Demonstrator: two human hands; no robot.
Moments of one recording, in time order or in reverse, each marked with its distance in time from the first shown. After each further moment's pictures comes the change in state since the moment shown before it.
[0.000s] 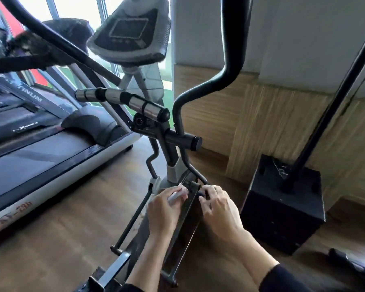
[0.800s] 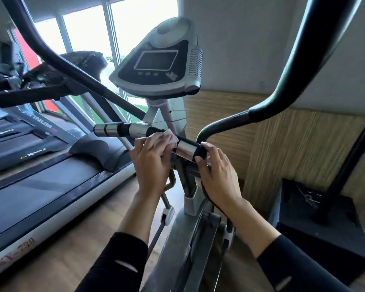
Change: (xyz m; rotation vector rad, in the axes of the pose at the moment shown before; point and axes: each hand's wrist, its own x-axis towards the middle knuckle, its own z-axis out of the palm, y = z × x) left_hand 0.236 -0.012 -0.064 0.257 0.395 0.506; right_hand 0.168 -0.120 -0.011 0.172 0.363 -0.222
